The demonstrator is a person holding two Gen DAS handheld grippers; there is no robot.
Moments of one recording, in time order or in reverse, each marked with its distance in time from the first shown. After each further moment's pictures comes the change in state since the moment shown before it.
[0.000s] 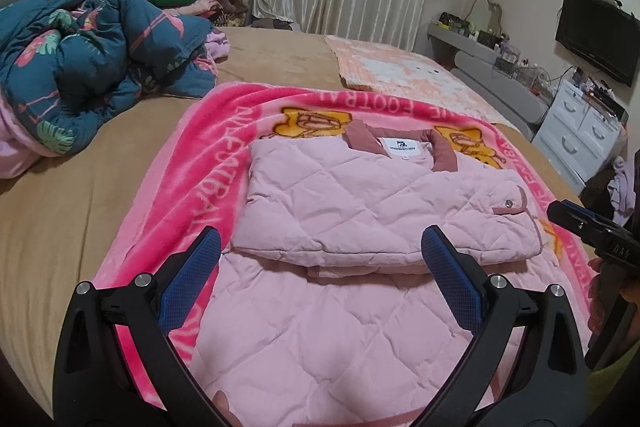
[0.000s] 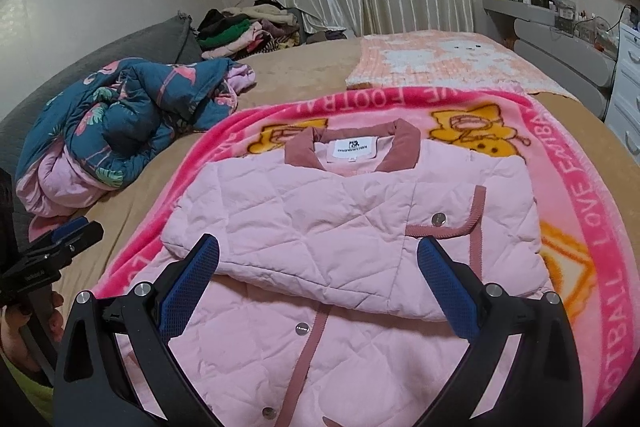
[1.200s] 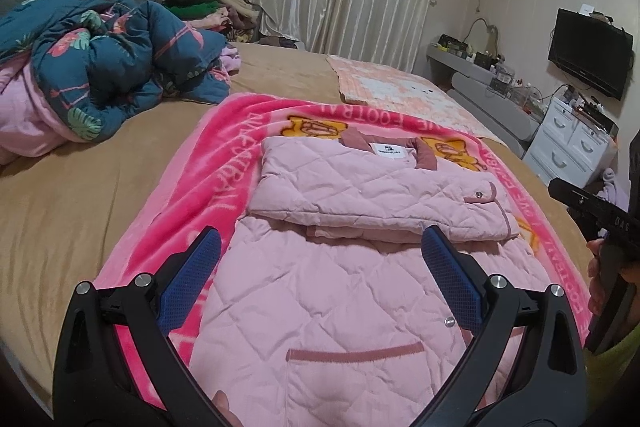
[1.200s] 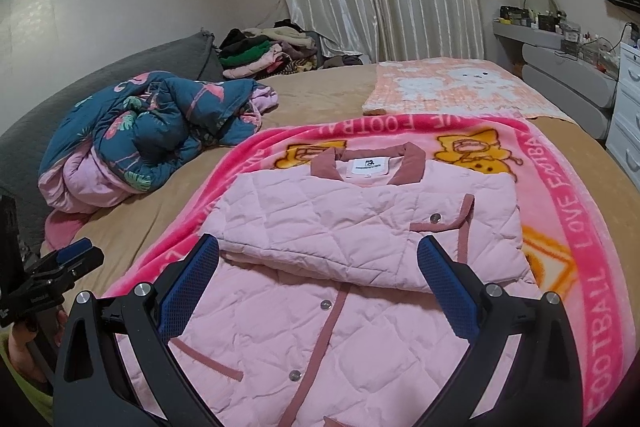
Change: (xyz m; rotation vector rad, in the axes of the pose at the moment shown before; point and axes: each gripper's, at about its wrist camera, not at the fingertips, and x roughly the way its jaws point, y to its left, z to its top) left arm -0.083 -0.004 -0.045 -0.034 -0.077 0.001; right arm -0.073 0.024 -0.019 -0.040 -0.083 0.044
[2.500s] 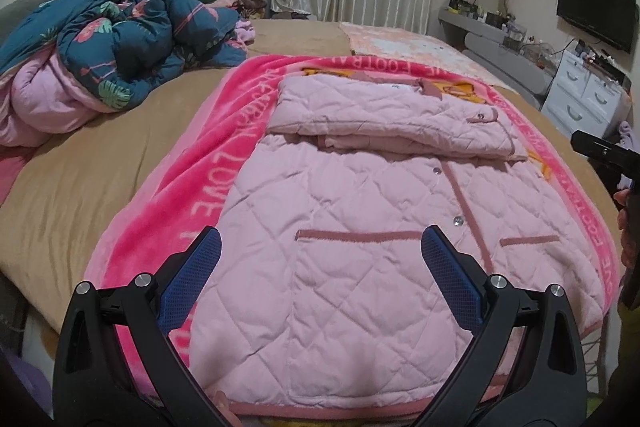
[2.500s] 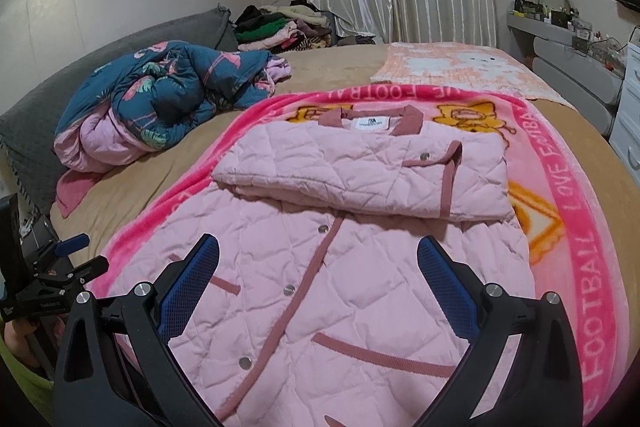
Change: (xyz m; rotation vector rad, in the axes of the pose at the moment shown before) left arm -0.044 -0.021 -0.084 0.069 0.105 0.114; right arm -0.045 -0.007 -0.067 -0.051 0.081 0.030
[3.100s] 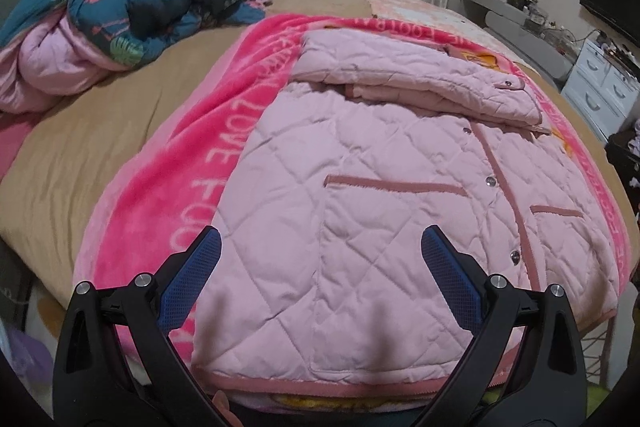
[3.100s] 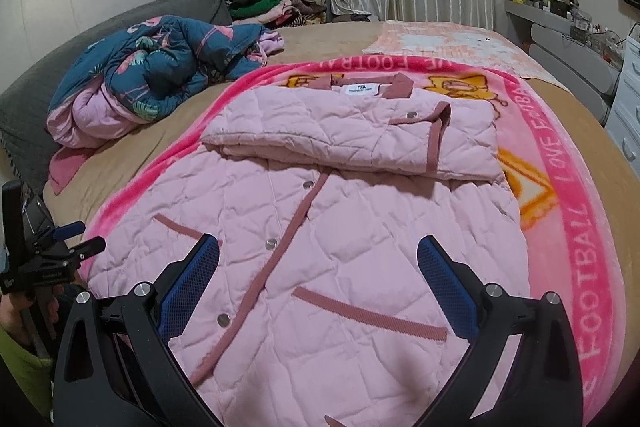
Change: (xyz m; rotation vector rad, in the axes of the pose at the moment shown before) left arm 0.021 0.021 -0.030 -0.057 0.126 0.041; right arm -0.001 -0.011 -0.033 -0.017 0.080 -0.027
